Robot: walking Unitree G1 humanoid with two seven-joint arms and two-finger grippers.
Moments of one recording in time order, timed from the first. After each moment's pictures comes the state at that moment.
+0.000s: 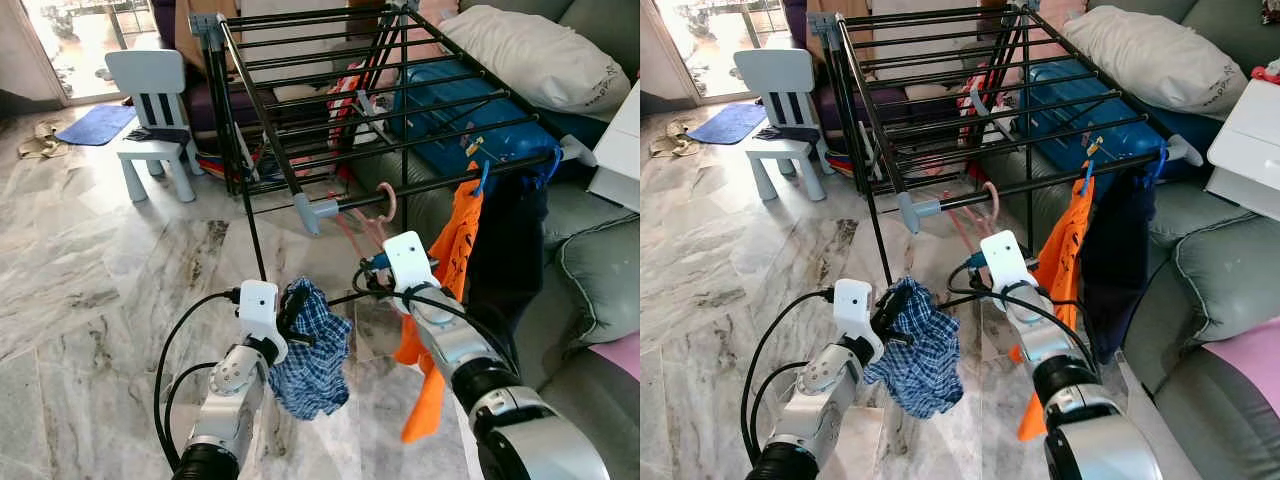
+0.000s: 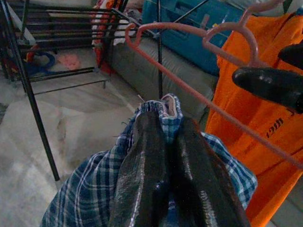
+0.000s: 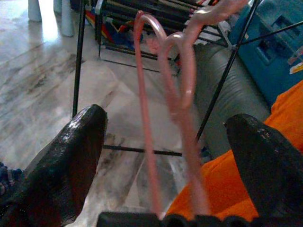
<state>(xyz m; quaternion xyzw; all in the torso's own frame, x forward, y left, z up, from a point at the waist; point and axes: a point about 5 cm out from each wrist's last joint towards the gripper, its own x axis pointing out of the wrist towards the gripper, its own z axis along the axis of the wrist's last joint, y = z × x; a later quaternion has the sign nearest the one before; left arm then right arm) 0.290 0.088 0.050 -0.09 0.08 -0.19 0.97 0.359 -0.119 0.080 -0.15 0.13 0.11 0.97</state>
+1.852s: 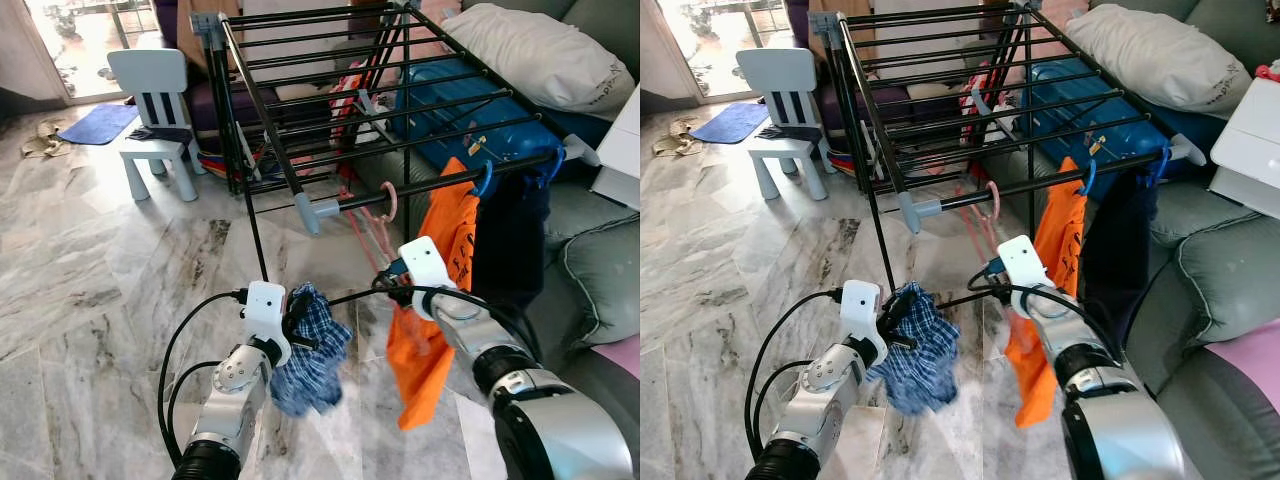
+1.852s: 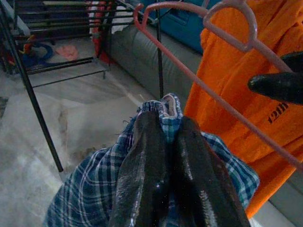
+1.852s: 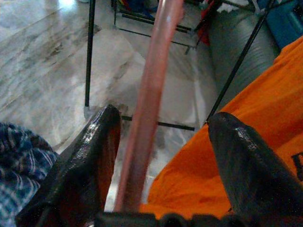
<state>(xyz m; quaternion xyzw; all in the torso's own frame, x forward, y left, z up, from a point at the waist) 0.291 0.084 0.046 -0.07 0.10 -0.20 0.97 0.361 -0.147 0.071 -0.14 0.20 0.15 0.96</state>
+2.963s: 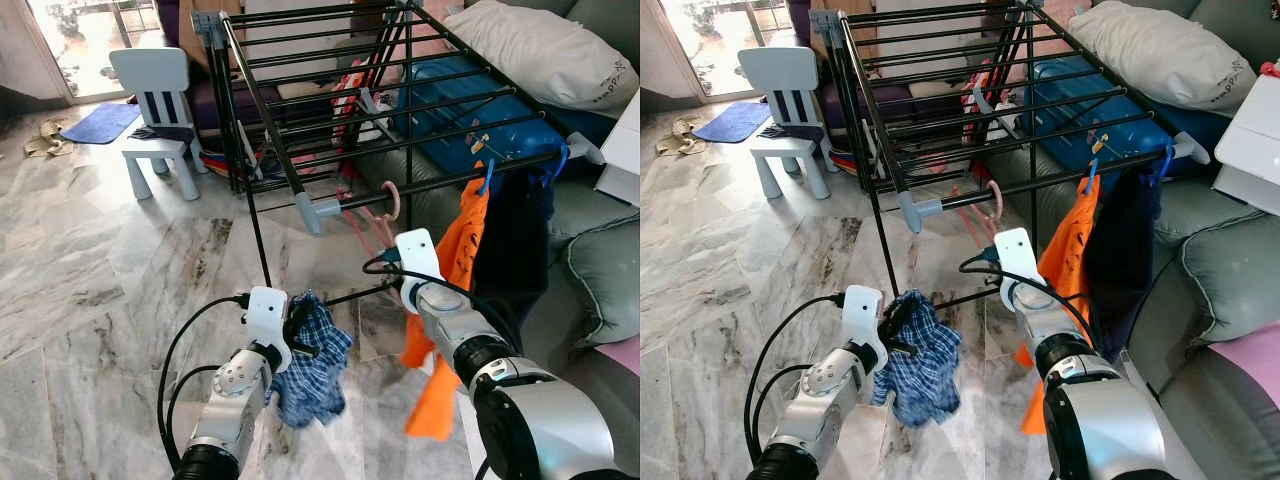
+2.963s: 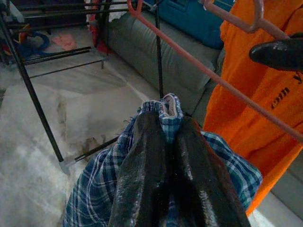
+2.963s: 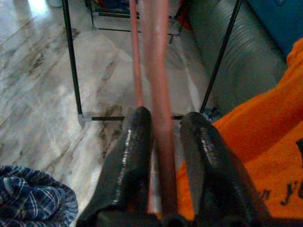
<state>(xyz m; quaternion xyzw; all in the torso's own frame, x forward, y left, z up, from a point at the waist) 0.286 0.083 0.041 -0.06 0.12 -0.21 0.97 0.365 -0.134 0.074 -0.10 0.21 0.07 0.97</state>
